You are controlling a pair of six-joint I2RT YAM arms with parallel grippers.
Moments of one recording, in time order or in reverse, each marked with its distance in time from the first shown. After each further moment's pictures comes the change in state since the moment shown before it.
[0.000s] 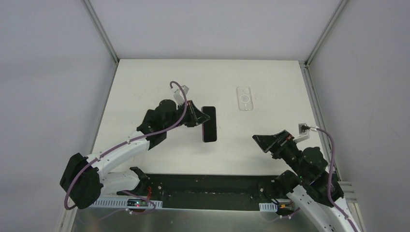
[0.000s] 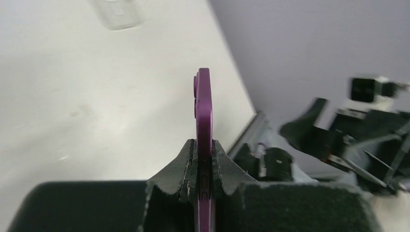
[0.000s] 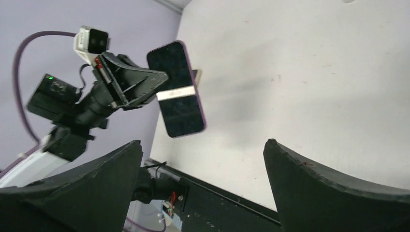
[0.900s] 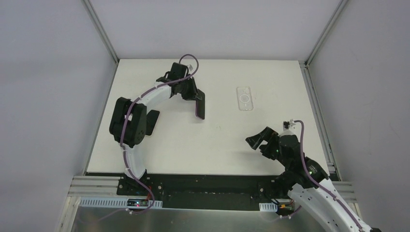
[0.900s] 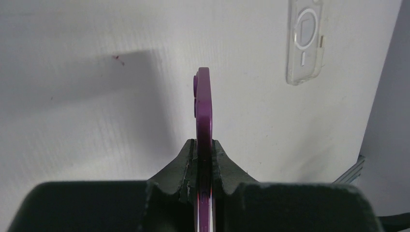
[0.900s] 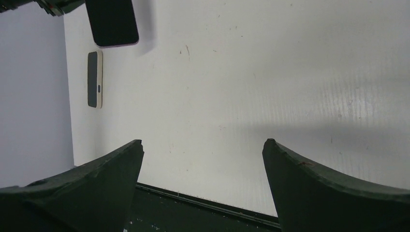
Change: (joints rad) left arm 0.336 0.776 0.752 -0.624 0.092 0.275; right arm 0.000 0.245 -0.098 -0.052 0.116 -0.016
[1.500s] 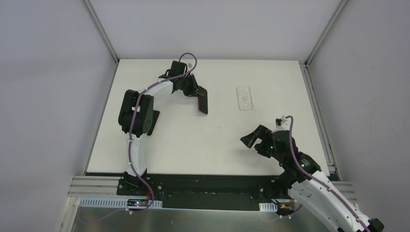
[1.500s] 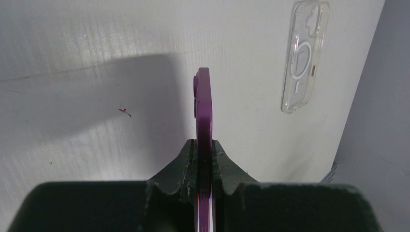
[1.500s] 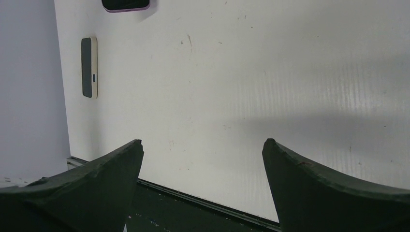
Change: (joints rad) left arm 0.057 0.208 0.142 0.090 0.134 -0.069; right arm 0.000 0.155 -0.022 0.123 -0.062 -0.015
